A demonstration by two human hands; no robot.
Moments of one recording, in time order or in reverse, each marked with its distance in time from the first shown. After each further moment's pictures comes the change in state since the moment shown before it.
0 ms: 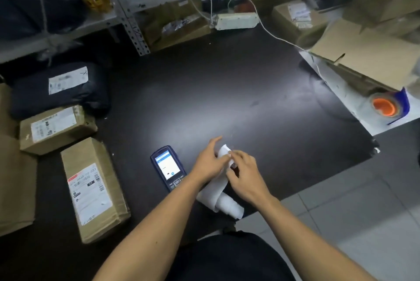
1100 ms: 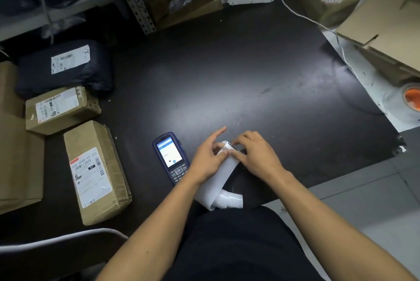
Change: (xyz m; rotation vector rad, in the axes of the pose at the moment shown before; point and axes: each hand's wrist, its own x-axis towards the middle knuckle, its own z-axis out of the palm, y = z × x) left_hand -0.007 -0.024 0.005 -0.260 0.053 0.126; right_hand 0.043 0.015 -0.025 -0.209 -0.014 -0.218
